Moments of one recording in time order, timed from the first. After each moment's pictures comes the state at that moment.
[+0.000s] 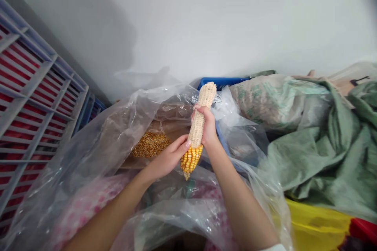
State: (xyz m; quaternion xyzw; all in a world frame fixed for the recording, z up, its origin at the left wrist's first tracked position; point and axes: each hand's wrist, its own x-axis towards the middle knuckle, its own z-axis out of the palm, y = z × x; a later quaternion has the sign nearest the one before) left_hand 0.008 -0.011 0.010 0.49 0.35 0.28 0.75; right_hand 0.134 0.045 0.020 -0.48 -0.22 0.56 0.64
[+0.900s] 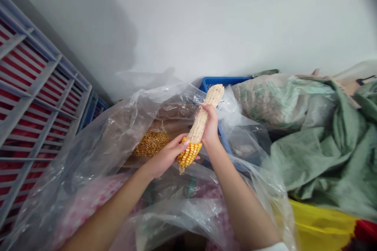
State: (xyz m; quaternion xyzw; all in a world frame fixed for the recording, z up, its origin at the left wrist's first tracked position) left_hand 0.000 -0.011 0.014 0.34 0.34 0.26 0.84; right_hand 0.131 0.049 0.016 -0.50 -0.17 0.52 0.67
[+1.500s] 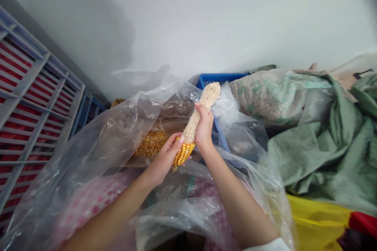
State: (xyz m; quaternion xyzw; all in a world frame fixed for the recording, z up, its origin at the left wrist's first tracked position) left_hand 0.012 -0.023 0.020 0.35 0.46 0.31 0.75; right_hand 0.123 0.035 0.020 -0.56 -0.24 0.40 0.69
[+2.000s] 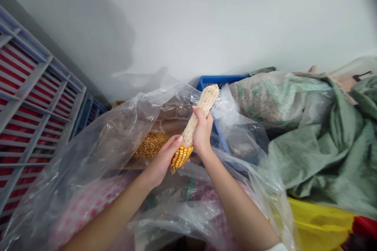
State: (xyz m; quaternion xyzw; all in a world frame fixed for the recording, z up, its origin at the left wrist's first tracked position) left_hand 0.008 -0.019 0.019 0.32 0.44 0.31 0.78; right_hand 0.119 0.032 0.020 -0.57 -0.26 0.38 0.68
